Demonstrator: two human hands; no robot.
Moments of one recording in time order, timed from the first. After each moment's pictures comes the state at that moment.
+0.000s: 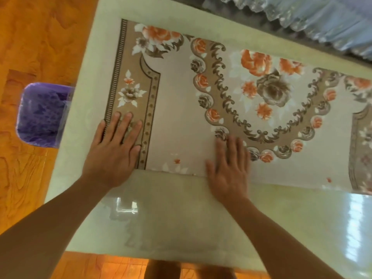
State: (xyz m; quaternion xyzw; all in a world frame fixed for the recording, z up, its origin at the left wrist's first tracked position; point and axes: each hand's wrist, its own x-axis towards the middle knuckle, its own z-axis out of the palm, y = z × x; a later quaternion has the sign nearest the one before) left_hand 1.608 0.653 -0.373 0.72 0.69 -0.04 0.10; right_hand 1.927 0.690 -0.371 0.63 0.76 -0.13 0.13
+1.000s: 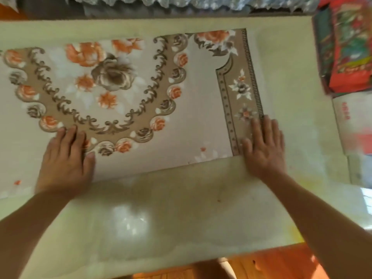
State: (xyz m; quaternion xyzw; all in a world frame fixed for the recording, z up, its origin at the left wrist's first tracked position) left_hand 1.886 0.709 -0.381 0.72 0.69 0.01 0.07; right_hand 2.383 0.728 -0.373 0.76 0.63 -0.15 0.09
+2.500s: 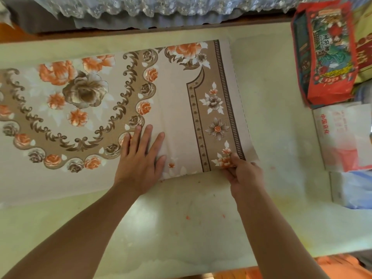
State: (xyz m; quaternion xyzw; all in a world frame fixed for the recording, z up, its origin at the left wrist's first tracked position) left_hand 2.118 0.757 -0.372 0.79 0.59 -0.10 0.10; right_hand 2.379 0.751 -0.317 0.74 -0.11 -0.54 -0.40
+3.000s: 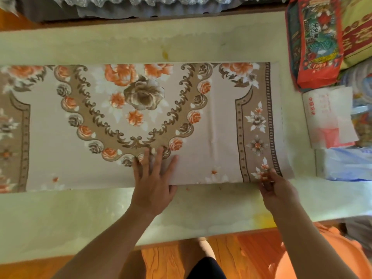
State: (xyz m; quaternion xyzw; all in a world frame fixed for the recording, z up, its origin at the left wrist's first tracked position) left_hand 2.144 0.642 -0.341 0.77 0.58 -0.18 0.17; right_hand 2.468 0.650 -0.302 0.74 -0.19 -0.48 -0.44
